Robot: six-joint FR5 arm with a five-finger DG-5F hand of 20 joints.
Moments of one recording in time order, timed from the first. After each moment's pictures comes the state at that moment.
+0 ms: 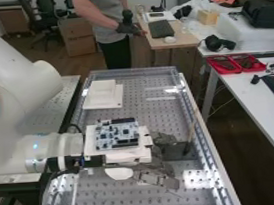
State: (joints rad) arm 1.11 -2.19 -1.58 -2.67 -2.10 -0.78
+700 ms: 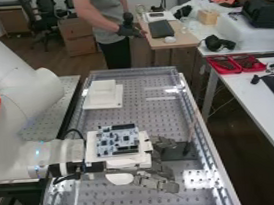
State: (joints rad) arm 1.10 -2.21 -1.58 -2.63 -2.11 -0.76
